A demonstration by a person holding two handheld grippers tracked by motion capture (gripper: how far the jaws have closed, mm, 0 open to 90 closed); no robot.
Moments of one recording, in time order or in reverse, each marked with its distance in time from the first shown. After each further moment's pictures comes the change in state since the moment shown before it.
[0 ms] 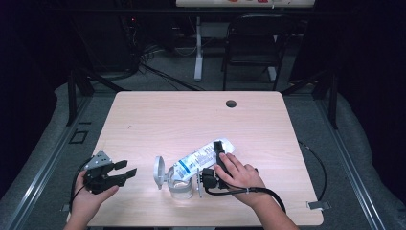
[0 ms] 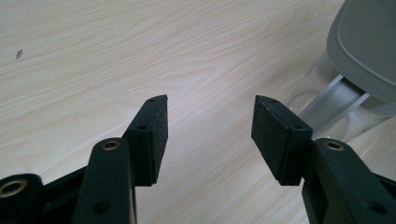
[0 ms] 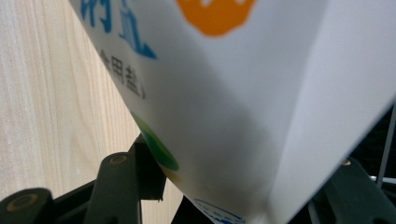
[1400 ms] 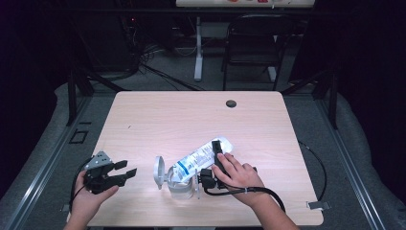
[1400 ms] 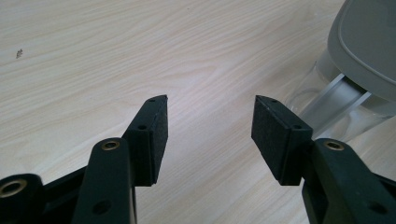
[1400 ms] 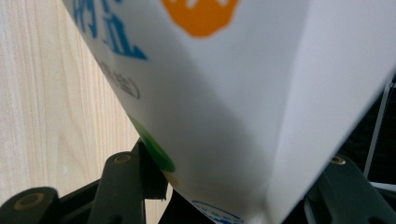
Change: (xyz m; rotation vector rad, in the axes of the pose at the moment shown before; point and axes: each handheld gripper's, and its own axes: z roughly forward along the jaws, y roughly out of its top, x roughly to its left) left arm 0.000 0.000 0.000 0.004 0.002 0.004; right arm -0.002 0.004 -0.001 0.010 -0.026 -0.053
